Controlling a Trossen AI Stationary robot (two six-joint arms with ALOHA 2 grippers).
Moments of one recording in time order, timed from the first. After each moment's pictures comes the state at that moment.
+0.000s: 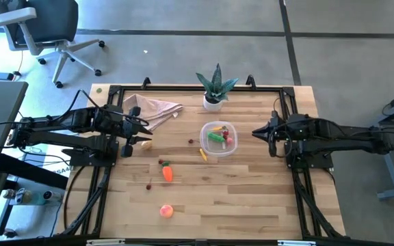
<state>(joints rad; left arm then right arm) 0.20 0.70 0.77 -0.68 0.08 0.20 -0.08 0.47 0.47 -0.42 0.06 0.13</state>
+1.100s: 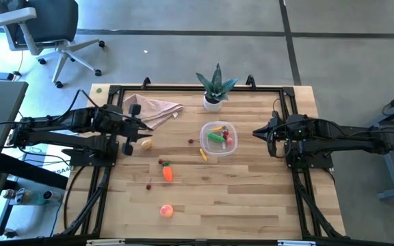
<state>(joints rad) 0.20 0.70 0.77 -0.66 -0.01 0.47 -0.08 0.47 0.47 -0.45 0.08 0.12</state>
